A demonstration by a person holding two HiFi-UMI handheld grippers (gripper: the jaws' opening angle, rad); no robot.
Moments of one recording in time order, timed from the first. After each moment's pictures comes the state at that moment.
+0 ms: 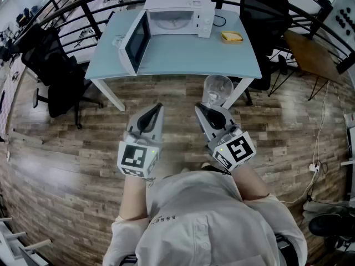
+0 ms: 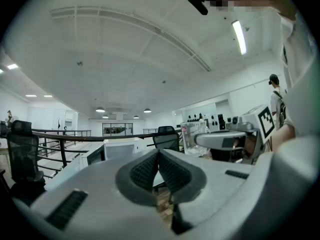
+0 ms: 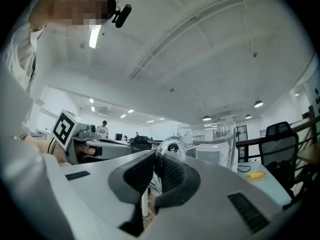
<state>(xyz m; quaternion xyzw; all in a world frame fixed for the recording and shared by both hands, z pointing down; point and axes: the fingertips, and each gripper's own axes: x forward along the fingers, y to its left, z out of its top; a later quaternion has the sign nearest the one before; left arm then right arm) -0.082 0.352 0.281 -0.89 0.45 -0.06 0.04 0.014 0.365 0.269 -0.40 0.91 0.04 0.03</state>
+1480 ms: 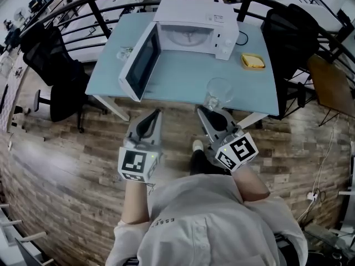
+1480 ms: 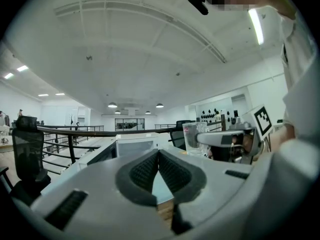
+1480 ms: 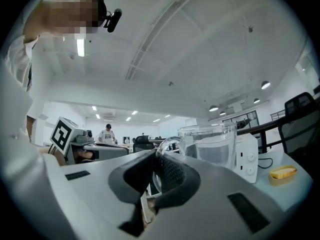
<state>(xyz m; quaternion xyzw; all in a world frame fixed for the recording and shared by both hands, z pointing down) -0.101 0.150 0.308 -0.85 0.52 -0.08 0.01 0.010 0.140 0.296 -0.34 0.94 -0.02 0.04</state>
